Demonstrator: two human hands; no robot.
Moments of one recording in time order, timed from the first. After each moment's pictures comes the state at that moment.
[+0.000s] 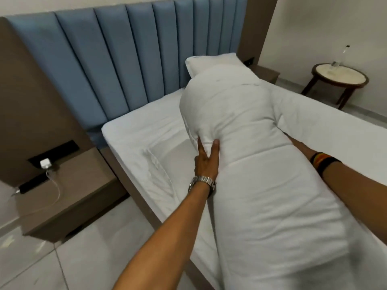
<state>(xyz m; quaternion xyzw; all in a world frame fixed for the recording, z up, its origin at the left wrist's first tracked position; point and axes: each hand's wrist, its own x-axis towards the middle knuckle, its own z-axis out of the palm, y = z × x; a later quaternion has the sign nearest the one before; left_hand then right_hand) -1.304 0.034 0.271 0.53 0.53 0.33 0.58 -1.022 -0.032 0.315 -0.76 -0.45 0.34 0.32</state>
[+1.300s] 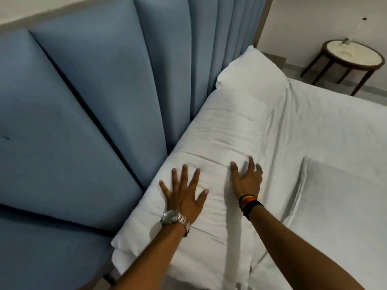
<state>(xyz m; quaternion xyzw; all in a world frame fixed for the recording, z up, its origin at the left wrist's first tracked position) -1.464 0.840 0.104 0.89 0.41 -0.02 0.20 -1.273 0.751 0.107 -0.90 -0.10 0.16 0.40</state>
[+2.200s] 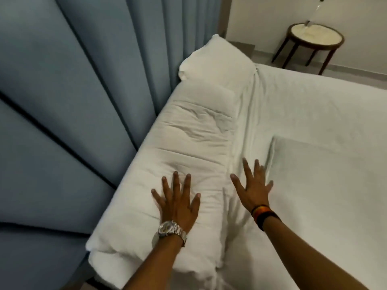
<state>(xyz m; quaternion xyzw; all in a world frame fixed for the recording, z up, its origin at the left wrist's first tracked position) -1.437 0.739 0.073 0.91 0.39 0.01 0.16 -1.237 0.591 0.079 -0.93 -0.24 0.15 0.25</state>
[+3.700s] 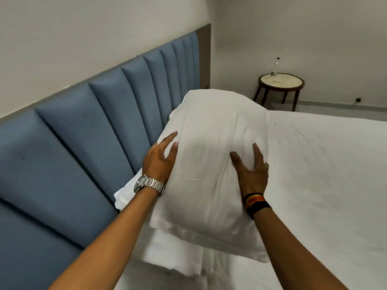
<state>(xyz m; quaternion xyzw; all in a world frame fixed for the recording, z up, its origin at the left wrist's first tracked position) -1.405 0.756 0.326 0.87 0.27 0.34 0.25 -1.268 0.527 0.293 -0.76 -0.08 0.05 0.64</state>
